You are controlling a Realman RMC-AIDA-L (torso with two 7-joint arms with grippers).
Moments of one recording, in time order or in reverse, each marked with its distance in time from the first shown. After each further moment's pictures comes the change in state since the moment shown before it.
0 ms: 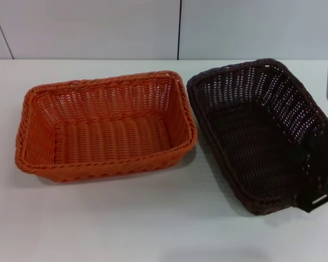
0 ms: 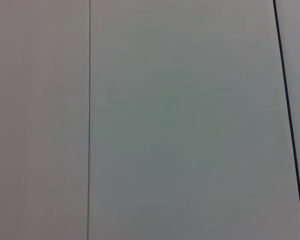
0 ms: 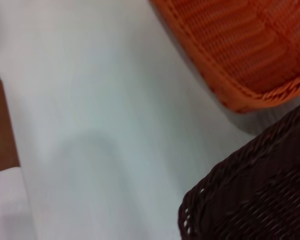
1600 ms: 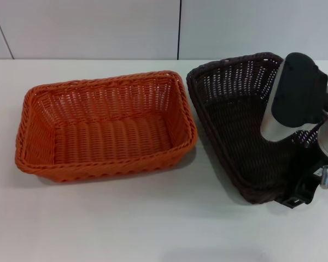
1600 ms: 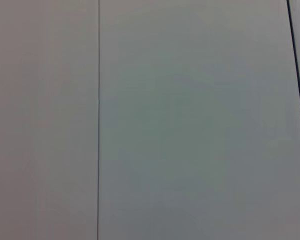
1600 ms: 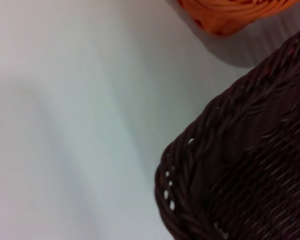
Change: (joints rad) left arm -0.005 0.004 -0.008 0.005 -0.013 -0.009 -0.002; right arm 0.022 0.001 -0.234 0.406 -0.208 0.338 0.021
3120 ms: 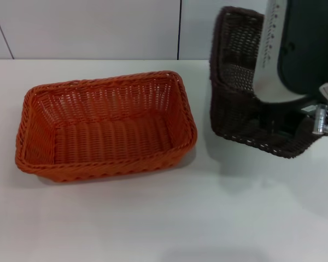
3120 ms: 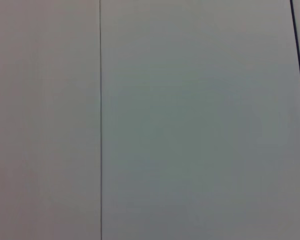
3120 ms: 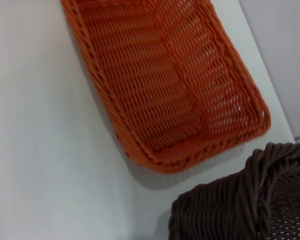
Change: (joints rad) left arm -0.002 0.002 0.001 0.013 -0.014 -0.010 0.000; right arm 0.038 0.004 -0.025 -0.460 -0.025 -0.064 -0.016
